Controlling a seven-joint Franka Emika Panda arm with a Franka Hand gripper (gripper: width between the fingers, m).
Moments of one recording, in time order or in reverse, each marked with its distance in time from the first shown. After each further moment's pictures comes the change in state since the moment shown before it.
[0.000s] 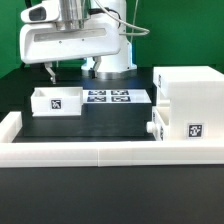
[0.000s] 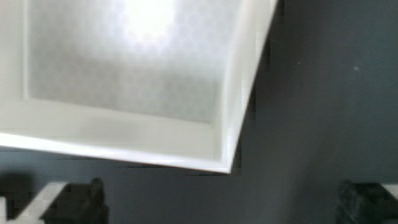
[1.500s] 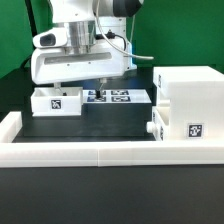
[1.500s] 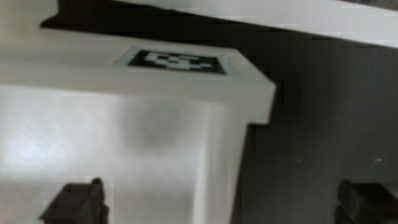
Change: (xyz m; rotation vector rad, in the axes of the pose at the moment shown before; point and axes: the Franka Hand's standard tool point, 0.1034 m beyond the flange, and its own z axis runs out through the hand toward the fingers) arm -0.031 -0.015 0.052 -0.014 0.011 0.045
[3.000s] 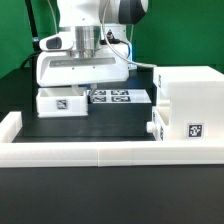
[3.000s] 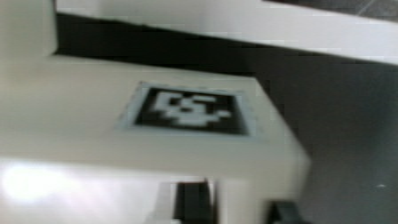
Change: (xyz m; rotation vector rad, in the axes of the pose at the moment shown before) arm -0.003 -0.007 0.011 -0.036 0.040 -0.003
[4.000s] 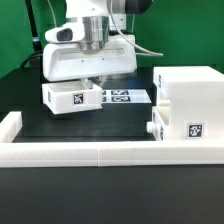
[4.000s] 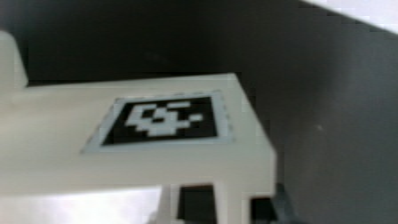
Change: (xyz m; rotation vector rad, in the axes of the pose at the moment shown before) arm 0.026 -0.016 -0.023 0.023 -0.022 -0.185
